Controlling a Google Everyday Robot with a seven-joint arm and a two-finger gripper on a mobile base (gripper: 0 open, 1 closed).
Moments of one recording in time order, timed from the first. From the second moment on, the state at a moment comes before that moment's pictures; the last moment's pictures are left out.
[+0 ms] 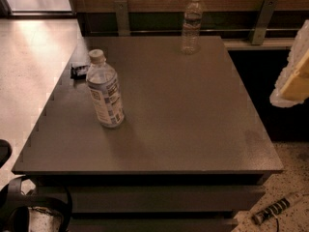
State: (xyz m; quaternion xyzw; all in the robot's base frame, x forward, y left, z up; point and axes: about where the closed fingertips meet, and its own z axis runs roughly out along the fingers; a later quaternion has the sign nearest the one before) arm 0.401 -0.167 1.091 -0.61 0.73 -0.13 0.28
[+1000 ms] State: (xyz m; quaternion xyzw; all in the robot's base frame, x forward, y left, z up) arm 0.443 -0.177 1.100 -0.57 0.73 -0.12 0.35
